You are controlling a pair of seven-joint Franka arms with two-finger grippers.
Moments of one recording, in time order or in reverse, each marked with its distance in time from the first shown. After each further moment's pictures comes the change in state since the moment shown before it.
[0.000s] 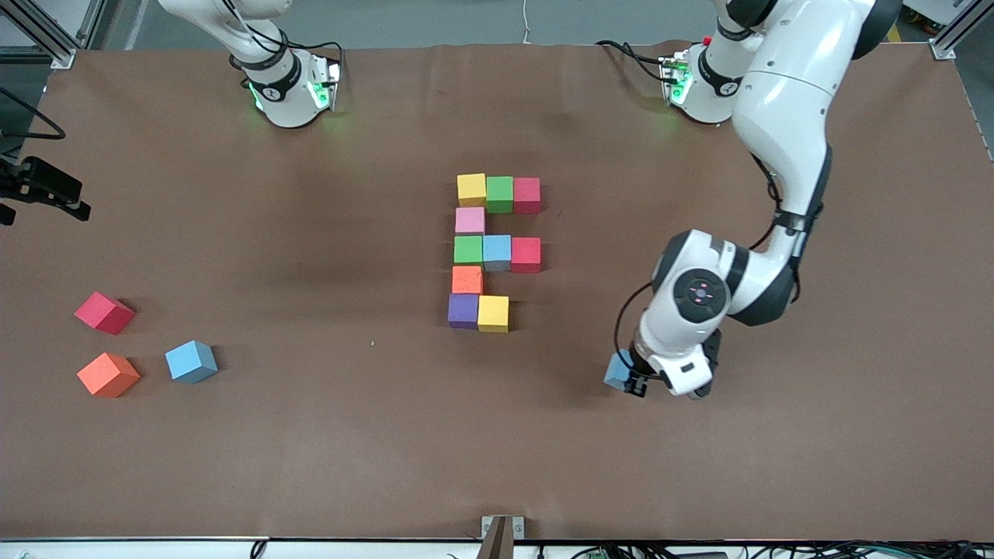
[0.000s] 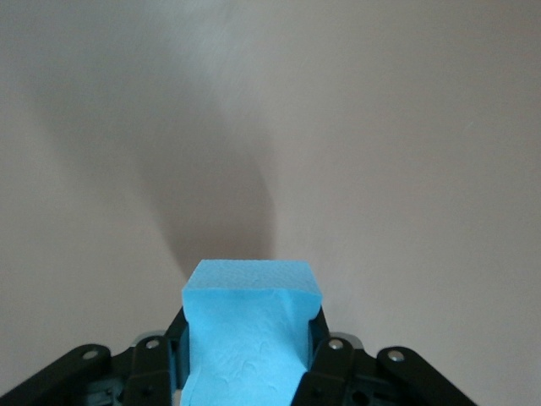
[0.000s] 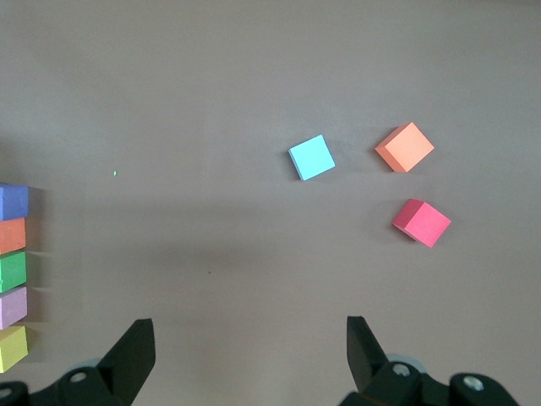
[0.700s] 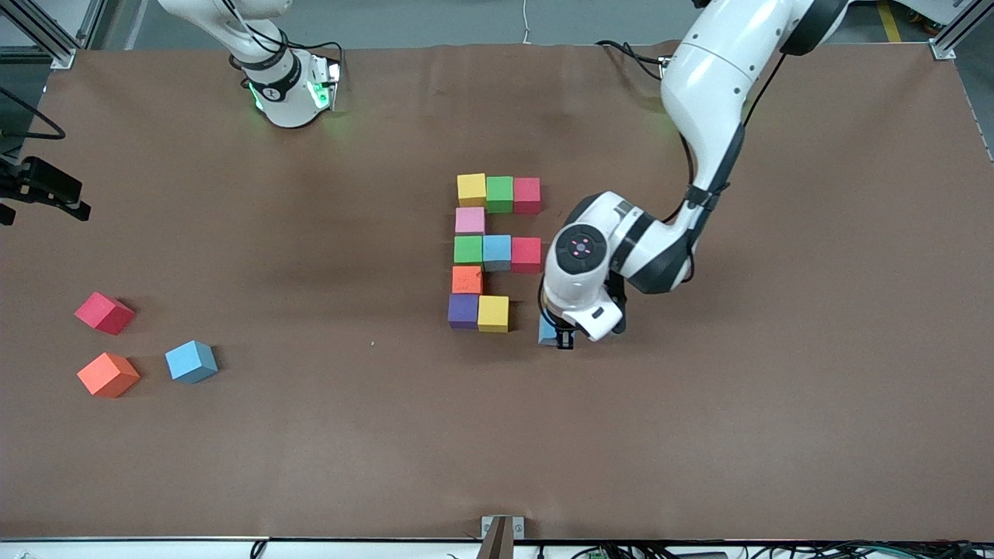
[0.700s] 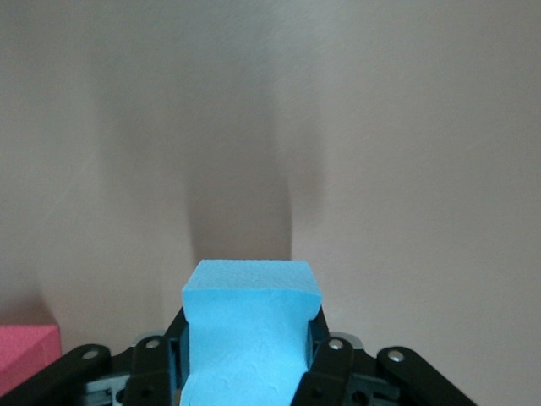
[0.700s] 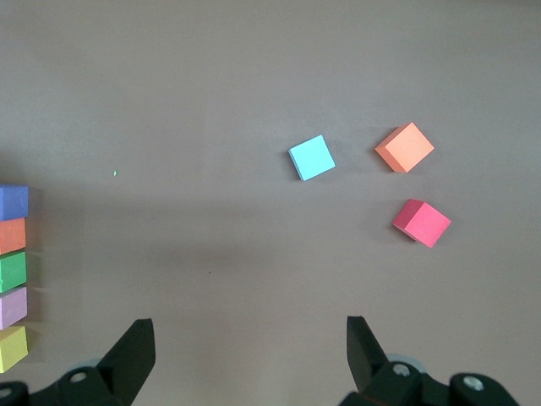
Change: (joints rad) left arm -0.229 0.022 0.027 -0.001 0.034 -0.053 -0.515; right arm 0.000 0.000 0.000 0.000 0.000 0.006 0.000
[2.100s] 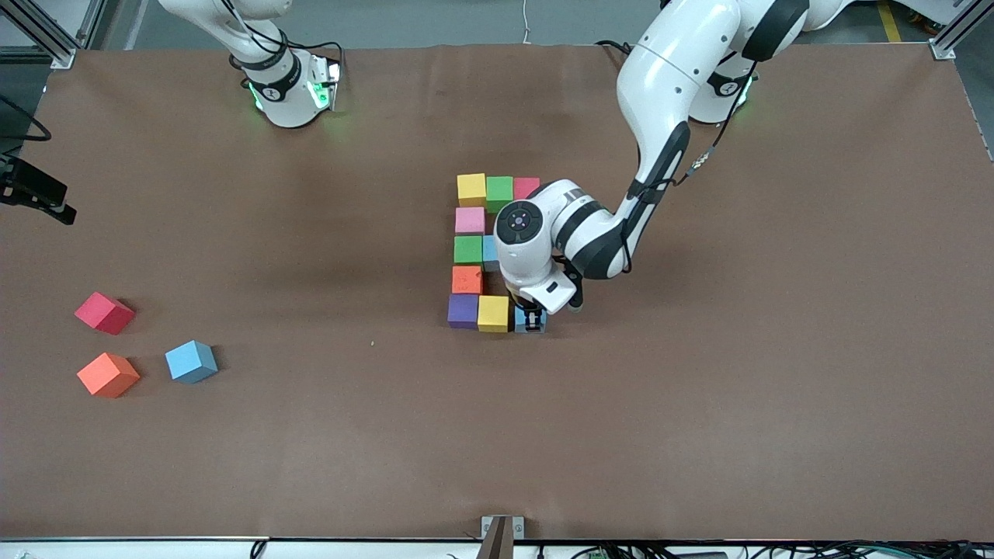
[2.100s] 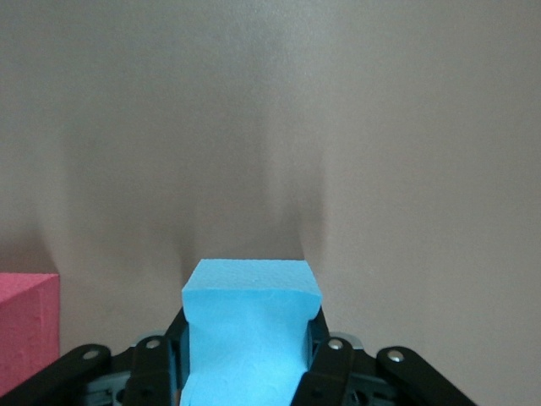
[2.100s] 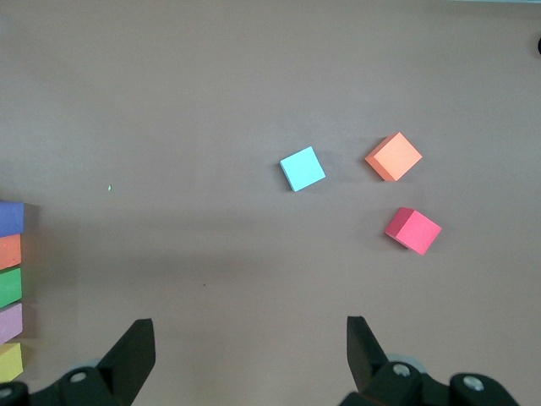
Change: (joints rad) left arm -0.106 0.061 0.022 0.017 0.082 0.043 -0.167; right arm -0.019 0.000 -0.001 0.006 0.000 0.021 0.001
